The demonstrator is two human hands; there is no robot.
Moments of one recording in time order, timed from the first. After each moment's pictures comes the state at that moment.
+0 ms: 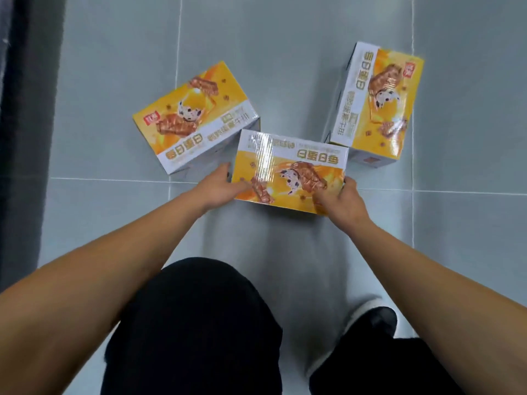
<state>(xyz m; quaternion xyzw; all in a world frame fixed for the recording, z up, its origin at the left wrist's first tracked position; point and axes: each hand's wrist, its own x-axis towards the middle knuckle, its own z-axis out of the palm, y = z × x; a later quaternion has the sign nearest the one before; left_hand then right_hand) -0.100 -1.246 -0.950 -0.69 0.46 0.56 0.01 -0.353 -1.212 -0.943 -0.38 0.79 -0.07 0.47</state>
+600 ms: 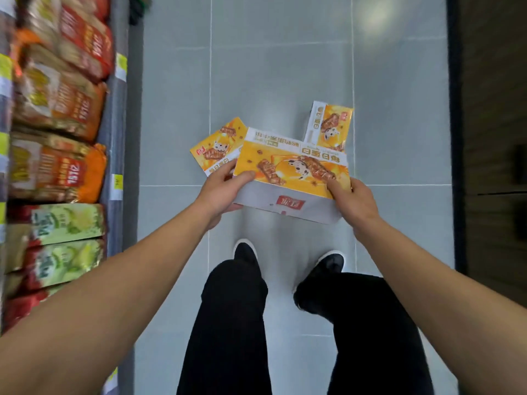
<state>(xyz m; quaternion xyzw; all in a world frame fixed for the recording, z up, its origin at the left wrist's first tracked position) -0.142 -1.198 -0.563 -0.71 0.28 0.62 -0.18 -0.394 -1.176 -0.591 -0.31 0.79 -0.16 0.50</state>
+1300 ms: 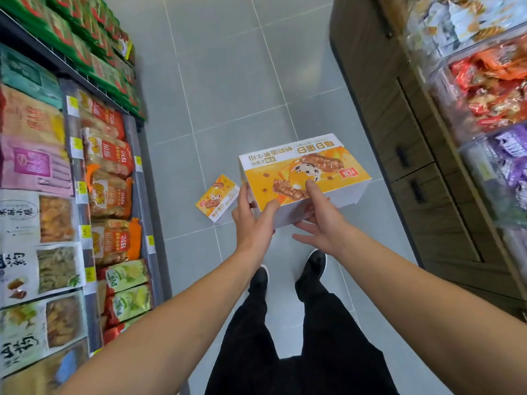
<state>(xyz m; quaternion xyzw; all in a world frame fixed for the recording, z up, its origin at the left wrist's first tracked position) -0.284 -1.120 -0.276 -0.68 0.34 0.58 -0.27 -0.422 -1.109 -0.306 0.03 0.65 -0.33 0.68</state>
